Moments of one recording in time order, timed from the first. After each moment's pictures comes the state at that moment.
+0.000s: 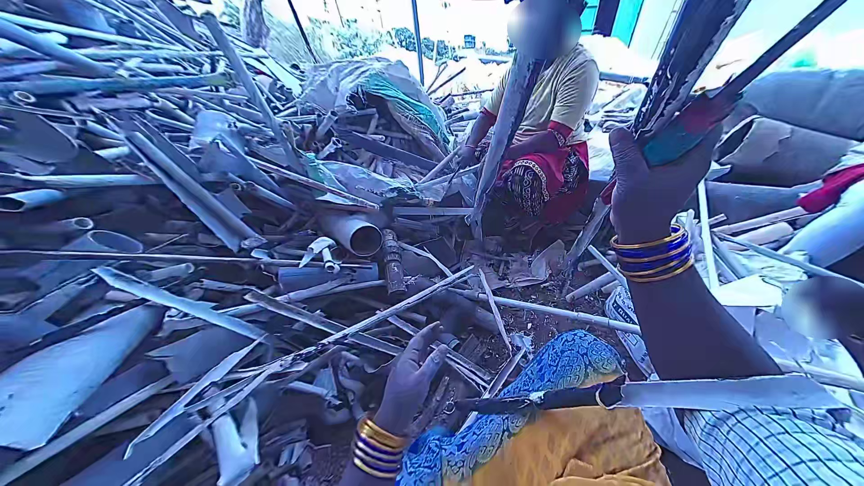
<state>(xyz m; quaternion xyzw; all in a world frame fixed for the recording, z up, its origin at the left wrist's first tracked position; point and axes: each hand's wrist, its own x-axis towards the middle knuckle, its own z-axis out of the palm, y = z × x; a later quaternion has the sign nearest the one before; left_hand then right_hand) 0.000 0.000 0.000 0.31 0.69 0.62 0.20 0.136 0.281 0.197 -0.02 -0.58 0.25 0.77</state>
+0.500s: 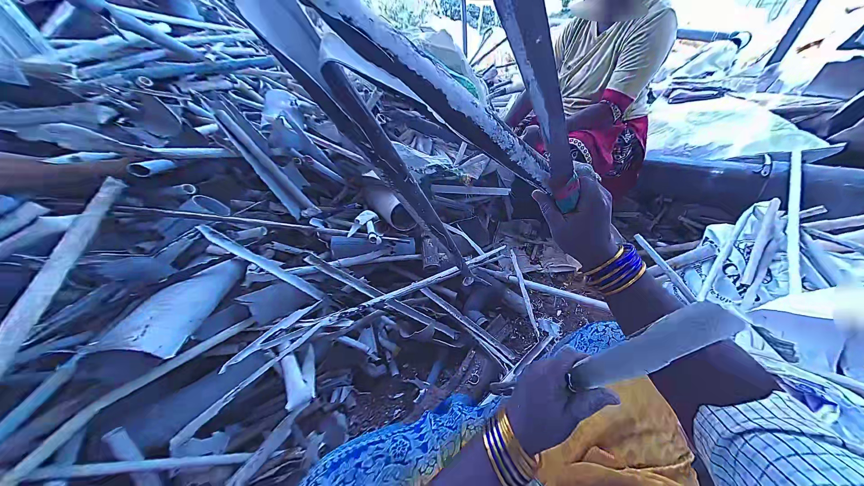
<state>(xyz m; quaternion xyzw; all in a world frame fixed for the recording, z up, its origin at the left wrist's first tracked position) 0.118 0.052 0.012 0.58 0.58 0.56 0.06 0.078 0.252 0.123 0.02 -0.78 0.15 0.60</state>
